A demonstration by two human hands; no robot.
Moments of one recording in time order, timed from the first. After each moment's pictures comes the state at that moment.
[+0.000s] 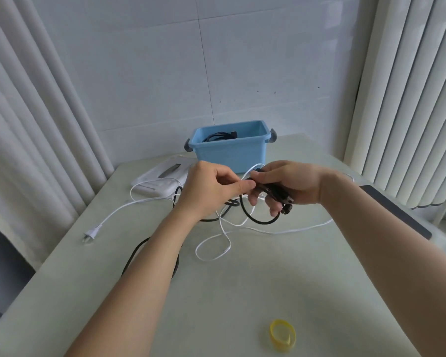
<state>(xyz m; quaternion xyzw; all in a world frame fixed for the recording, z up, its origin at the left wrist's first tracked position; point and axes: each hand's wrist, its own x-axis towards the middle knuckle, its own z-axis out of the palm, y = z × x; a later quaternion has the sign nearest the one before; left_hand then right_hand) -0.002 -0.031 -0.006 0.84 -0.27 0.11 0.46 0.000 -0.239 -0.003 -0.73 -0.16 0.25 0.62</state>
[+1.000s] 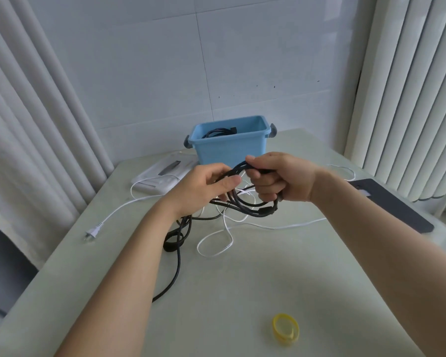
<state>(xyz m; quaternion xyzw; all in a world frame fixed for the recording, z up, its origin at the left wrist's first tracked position) 0.006 -0.006 -0.003 0.81 -0.32 -0.07 0.48 0.001 -0.228 -0.007 -0.63 -0.19 0.24 0.71</state>
